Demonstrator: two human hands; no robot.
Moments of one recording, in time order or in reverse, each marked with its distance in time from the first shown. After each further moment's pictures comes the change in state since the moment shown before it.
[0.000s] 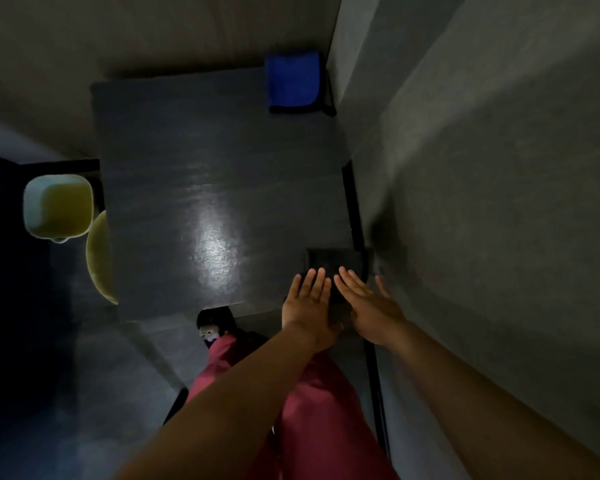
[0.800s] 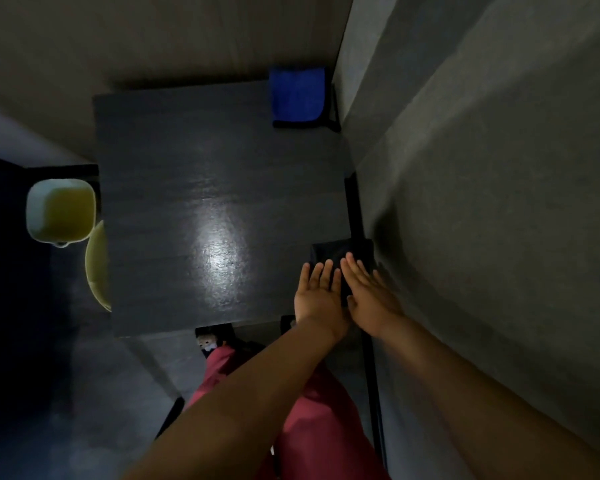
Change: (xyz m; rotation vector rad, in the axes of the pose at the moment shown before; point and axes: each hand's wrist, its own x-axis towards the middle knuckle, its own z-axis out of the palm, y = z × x) left_hand 0.034 0.009 -0.042 -0.001 0.063 -0.086; right_hand 0.037 0.009 -0.031 0.087 0.190 0.027
